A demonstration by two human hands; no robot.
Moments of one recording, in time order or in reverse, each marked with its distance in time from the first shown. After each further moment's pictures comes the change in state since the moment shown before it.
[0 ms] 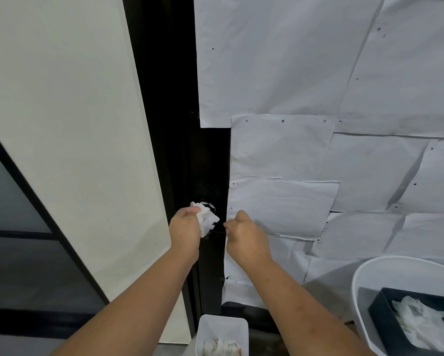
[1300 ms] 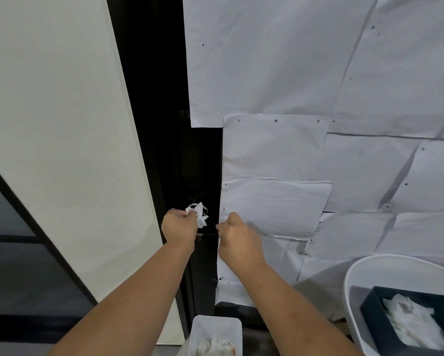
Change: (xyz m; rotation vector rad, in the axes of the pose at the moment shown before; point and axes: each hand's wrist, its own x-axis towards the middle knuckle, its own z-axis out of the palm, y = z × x) left_hand 0.021 -0.005 0.015 0.261 0.121 0.122; right_hand -0.004 -0.007 -0.009 -0.033 -0.028 -0.013
